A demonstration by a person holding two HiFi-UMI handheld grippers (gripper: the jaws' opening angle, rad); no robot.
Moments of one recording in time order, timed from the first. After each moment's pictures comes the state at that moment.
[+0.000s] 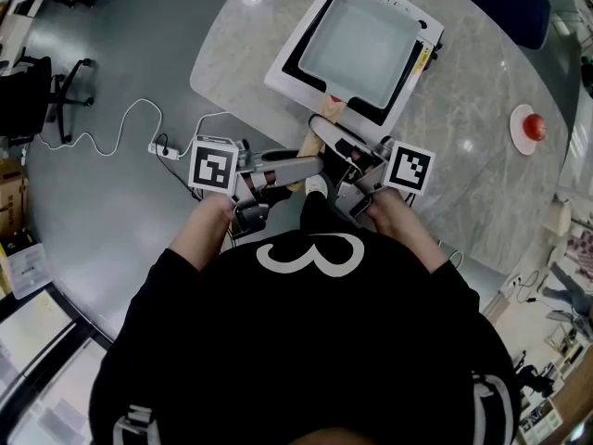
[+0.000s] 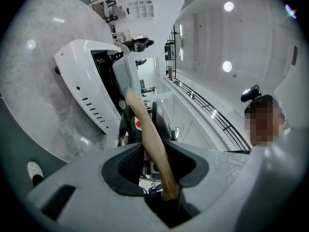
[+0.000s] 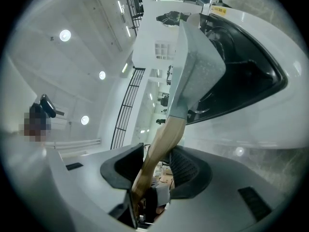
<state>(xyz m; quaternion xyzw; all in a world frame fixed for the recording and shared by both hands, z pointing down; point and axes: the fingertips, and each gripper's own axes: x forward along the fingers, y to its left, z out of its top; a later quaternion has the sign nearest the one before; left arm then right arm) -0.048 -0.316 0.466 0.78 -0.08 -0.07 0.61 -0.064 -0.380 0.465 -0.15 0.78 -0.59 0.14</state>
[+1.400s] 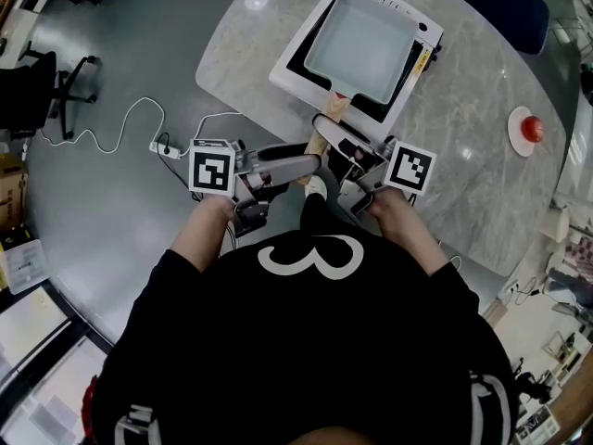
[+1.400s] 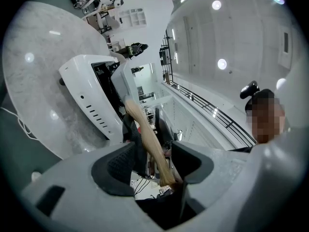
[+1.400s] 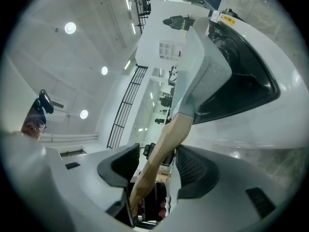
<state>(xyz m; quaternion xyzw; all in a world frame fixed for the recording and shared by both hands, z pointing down) -0.064 -0.319 0.468 0.80 -0.12 -0.09 0.58 -0.065 -0.381 0.465 -0.16 0.80 -0.56 0.12</state>
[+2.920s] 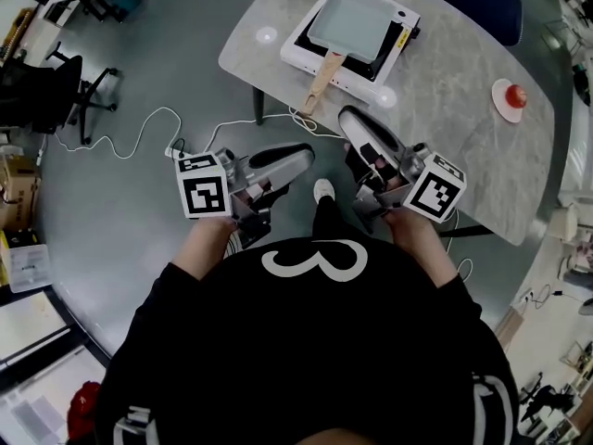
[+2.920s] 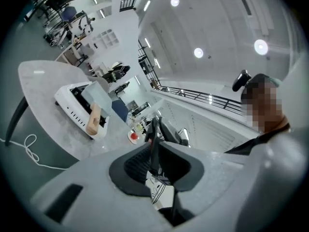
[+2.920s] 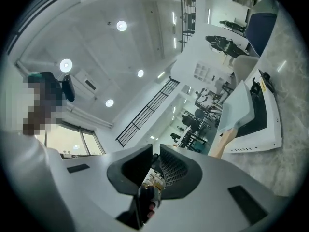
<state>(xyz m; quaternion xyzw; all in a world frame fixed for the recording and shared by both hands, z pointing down) -0.060 -0.187 0.375 0.87 -0.19 -0.10 0.43 -0.015 -0.241 0.331 -0.17 0.88 -0.38 0.20</state>
